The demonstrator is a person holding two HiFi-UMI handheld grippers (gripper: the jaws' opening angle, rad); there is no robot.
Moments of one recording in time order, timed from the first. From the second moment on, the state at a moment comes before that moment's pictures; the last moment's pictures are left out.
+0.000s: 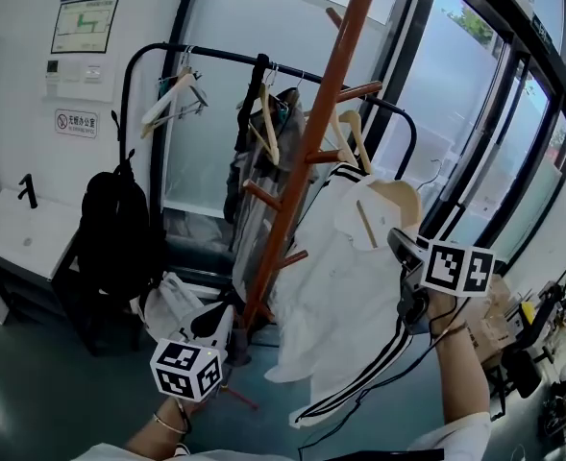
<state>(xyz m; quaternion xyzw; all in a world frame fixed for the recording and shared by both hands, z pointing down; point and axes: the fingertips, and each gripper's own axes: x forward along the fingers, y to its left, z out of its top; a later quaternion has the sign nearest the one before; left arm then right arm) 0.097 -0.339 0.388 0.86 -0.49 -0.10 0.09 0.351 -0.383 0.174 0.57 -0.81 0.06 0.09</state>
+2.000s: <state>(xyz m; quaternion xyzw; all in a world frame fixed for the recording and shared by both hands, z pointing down) 0.022 -0.324 0.400 0.82 -0.54 -0.12 0.10 0.263 -0.437 0.098 0.52 -0.82 -0.05 0.22</state>
